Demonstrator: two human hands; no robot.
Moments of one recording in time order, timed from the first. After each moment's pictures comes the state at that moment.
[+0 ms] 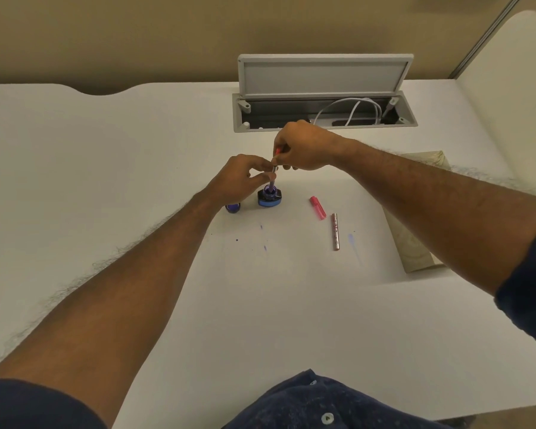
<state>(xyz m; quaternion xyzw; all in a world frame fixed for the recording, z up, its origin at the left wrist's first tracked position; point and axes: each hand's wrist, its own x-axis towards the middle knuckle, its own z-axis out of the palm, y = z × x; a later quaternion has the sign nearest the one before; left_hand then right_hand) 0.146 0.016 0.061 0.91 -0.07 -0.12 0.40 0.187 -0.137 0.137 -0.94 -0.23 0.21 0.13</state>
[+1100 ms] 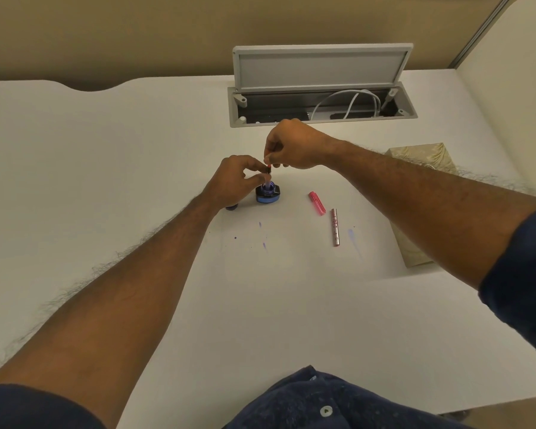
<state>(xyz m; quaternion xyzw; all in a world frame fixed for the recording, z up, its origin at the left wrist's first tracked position) 0.145 0.018 0.043 0.90 -0.04 -0.09 0.42 0.194 -0.132 0.115 -0.93 -0.23 0.21 0.18</state>
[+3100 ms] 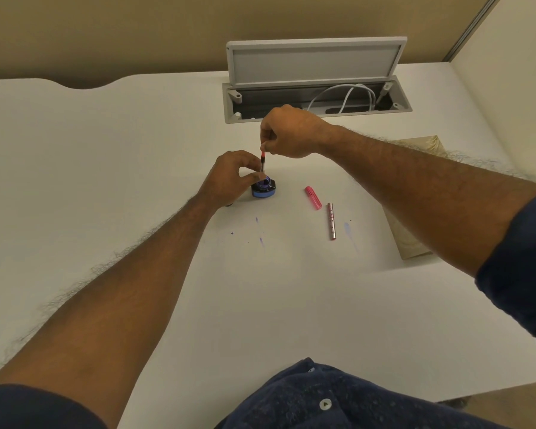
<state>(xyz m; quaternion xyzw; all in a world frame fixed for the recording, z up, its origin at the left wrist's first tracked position) 0.143 0.020 0.031 0.91 -0.05 -0.07 0.41 0.195 -0.130 0.125 -0.95 -0.24 0.15 0.11</state>
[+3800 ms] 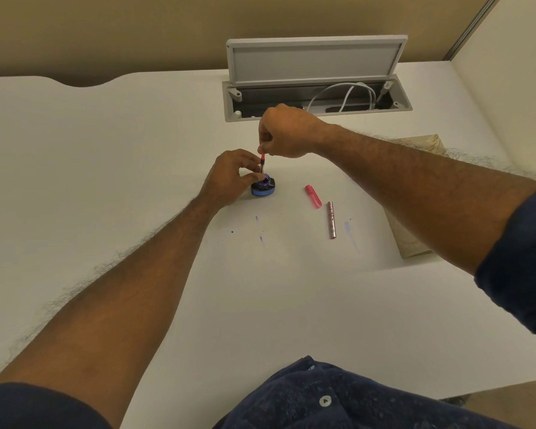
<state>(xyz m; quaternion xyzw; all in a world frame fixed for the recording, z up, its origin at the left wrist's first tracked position) 0.140 0.018 0.031 0.92 -0.04 -0.05 0.40 0.190 -0.126 0.127 -0.95 -0.25 0.14 0.09</state>
